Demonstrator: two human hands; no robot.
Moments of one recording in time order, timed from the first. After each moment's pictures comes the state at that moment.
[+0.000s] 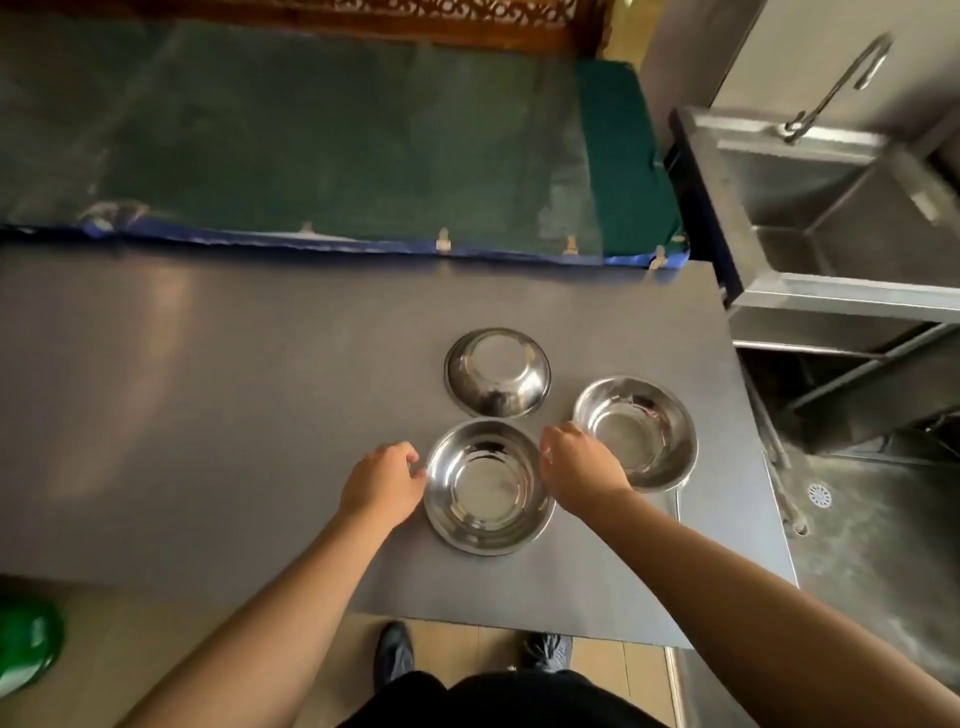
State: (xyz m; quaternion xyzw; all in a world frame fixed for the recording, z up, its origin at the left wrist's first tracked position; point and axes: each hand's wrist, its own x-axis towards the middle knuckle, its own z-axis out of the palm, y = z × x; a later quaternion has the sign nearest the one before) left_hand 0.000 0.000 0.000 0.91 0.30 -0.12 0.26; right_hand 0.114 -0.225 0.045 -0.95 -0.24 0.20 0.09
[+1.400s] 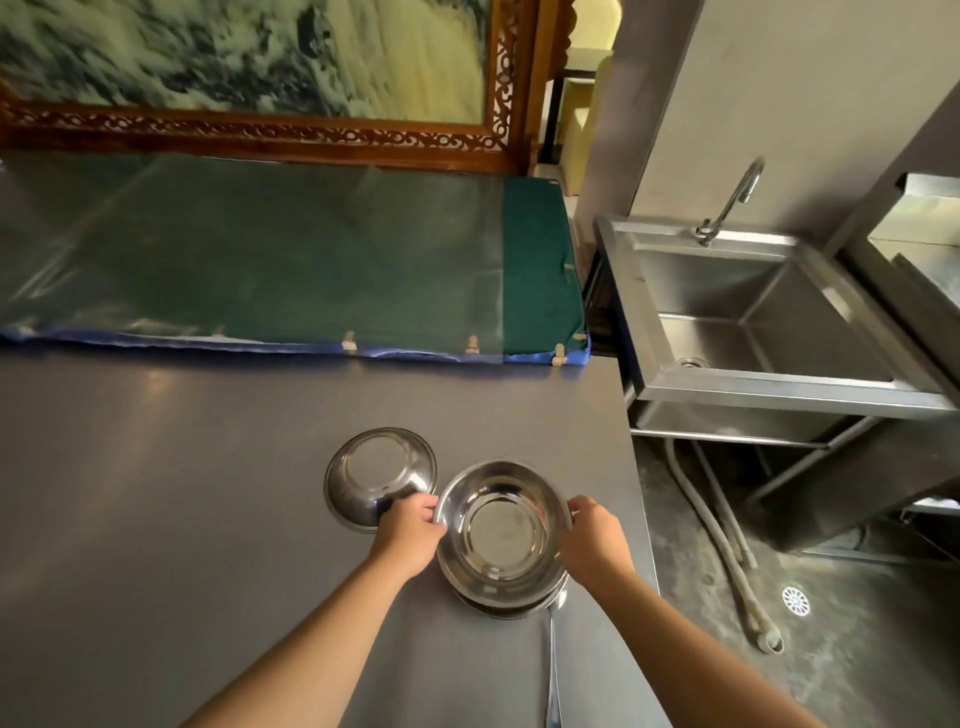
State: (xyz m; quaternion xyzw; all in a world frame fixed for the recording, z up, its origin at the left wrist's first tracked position) left_hand 0.168 -0.168 0.015 0.78 0.34 -0.08 0.51; right_hand 0.254 -0.394 0.034 -0.93 0.00 0.20 0.30
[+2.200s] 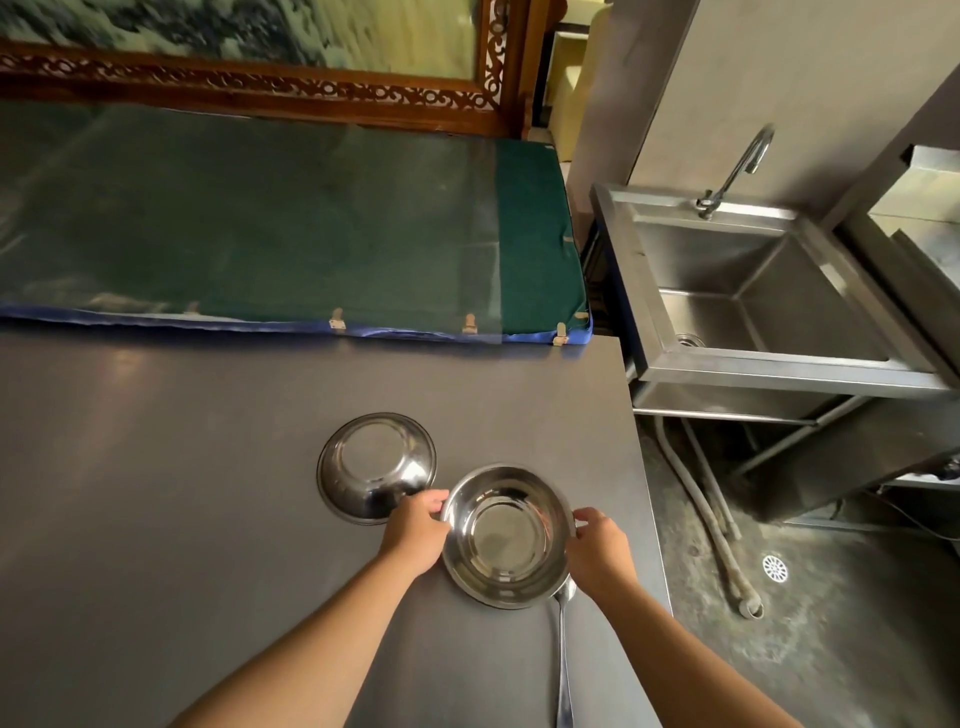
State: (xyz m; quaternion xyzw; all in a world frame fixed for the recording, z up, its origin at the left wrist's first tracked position) left_hand 0.179 -0.163 -0.020 0.79 0.32 -0.11 0.50; right_hand 0.245 -0.392 -0.002 -0.90 0.11 0.24 0.35
